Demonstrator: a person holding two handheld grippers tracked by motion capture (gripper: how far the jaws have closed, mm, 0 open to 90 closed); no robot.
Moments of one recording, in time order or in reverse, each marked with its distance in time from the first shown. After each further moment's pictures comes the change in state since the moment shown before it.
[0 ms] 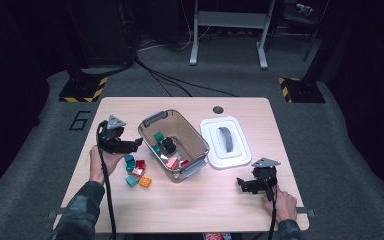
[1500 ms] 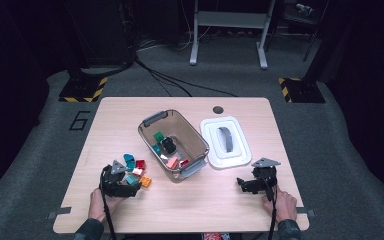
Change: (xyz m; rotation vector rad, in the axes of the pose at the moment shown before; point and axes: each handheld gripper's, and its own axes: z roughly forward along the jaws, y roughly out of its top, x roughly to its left) left arm -0.033 -0.125 0.017 0.196 -0.063 -0.007; right arm 0.000 0.000 0.000 0.002 -0.001 0.000
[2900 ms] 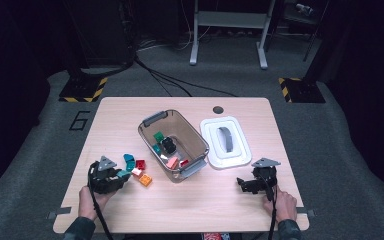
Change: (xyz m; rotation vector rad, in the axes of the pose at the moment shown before) left arm 0.017 0.007 -0.032 -0.048 0.039 -0.040; right arm 0.000 0.000 0.000 -0.001 0.001 0.000
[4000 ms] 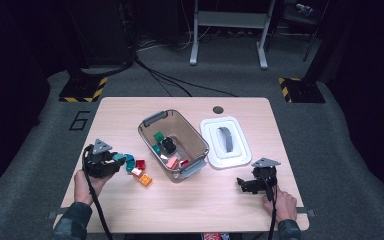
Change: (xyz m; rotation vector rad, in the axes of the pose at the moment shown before) left arm 0.014 0.048 -0.020 -0.069 0.046 0.015; right arm 0.000 0.000 0.000 0.000 0.000 0.000
